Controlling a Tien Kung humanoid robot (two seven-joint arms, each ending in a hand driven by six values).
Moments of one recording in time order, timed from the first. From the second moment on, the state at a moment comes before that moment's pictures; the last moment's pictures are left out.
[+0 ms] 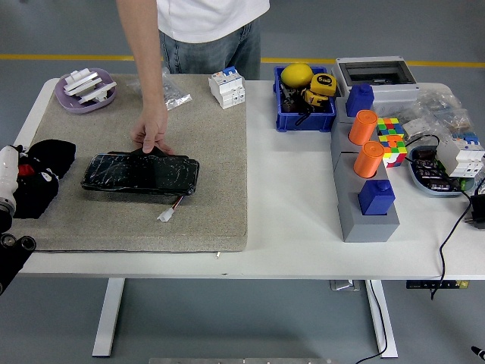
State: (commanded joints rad) left arm -0.32 0.38 -1.18 -0.97 1.78 0.44 0.23; right arm 0.21 -0.37 0.21 0.22 0.12 0.04 -0.14
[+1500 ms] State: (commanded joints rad) left arm -0.35 0.28 -0.85 -1.19 1.83 0.46 0.30; right arm 0.21 -0.37 0.22 0.22 0.11 0.04 -0.15
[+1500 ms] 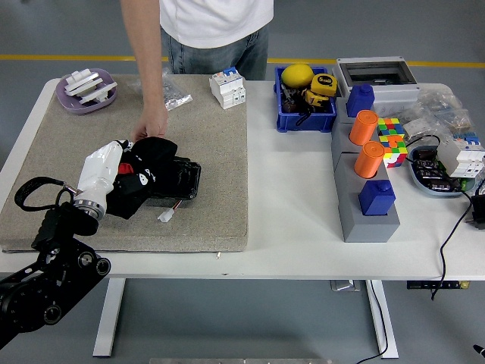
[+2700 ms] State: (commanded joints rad) left arm -0.38 0.31 -0.72 -1.15 1.83 0.55 0.29; right arm 0.21 -0.37 0.27 0.22 0.06 0.04 -0.17
